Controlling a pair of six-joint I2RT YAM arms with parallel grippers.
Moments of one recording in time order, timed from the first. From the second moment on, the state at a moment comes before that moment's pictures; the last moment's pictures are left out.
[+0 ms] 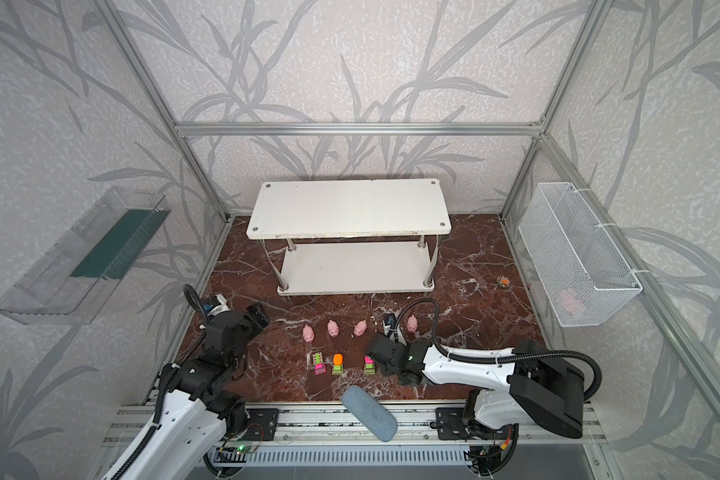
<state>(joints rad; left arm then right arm) -0.28 0.52 0.35 -0.41 -0.40 -0.78 1.12 1.34 0.59 -0.44 0.38 0.82</state>
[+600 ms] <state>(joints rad) -0.28 0.51 0.35 -0.41 -0.40 -0.78 1.12 1.20 0.65 -0.60 0.40 0.82</state>
